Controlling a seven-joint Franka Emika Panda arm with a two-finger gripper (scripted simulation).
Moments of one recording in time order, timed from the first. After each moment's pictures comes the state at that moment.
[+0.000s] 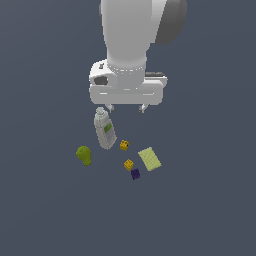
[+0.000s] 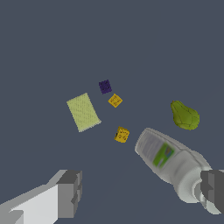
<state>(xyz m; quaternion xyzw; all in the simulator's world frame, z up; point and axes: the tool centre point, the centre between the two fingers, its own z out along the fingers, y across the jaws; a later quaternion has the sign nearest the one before) -0.005 -0.004 0.314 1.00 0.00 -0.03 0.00</state>
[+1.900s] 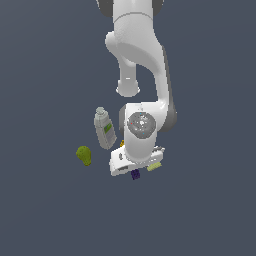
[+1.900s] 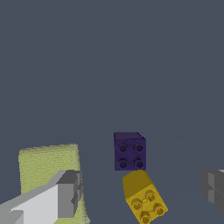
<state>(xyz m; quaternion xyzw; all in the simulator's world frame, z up) 0.100 0.032 0.084 0.99 0.15 0.00 0.00</state>
